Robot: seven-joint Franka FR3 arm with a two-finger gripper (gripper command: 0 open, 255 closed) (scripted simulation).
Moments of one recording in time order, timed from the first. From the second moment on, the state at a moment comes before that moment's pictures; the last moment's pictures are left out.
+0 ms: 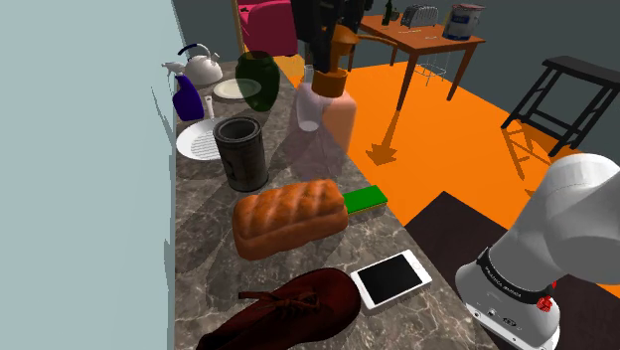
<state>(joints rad) 0.28 -0.33 0.39 -1.70 -0.07 1.41 0.41</state>
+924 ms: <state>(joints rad) 0.38 -0.34 0.64 -1.64 0.02 1.32 0.75</state>
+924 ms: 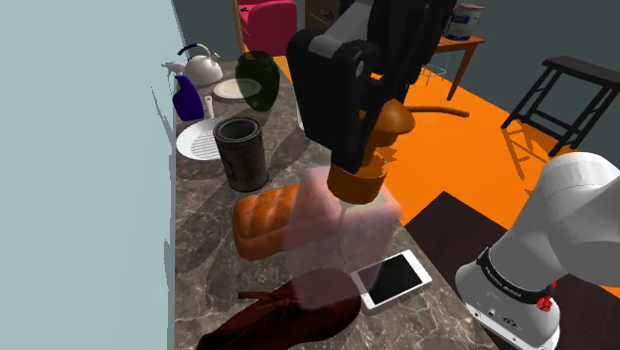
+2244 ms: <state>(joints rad) 0.44 -0.17 0.95 -1.58 -0.02 1.37 1.14</state>
